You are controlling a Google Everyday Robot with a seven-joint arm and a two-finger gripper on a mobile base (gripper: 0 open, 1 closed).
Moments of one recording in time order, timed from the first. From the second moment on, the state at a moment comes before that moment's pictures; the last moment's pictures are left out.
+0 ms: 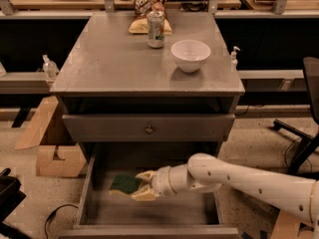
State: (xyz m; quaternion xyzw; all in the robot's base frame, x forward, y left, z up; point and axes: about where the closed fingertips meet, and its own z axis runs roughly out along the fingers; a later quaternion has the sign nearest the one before) arm 0.488 0.067 0.496 -0.55 0.67 0.36 0.35
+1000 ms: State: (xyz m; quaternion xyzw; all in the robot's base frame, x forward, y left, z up) arm 0.497 0.079 0.387 -0.53 0.70 0.33 0.35
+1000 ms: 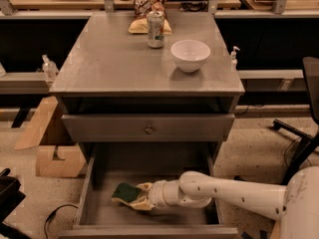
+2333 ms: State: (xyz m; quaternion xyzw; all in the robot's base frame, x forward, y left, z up) arm 0.493 0.086 0.387 -0.53 0.70 0.34 0.34
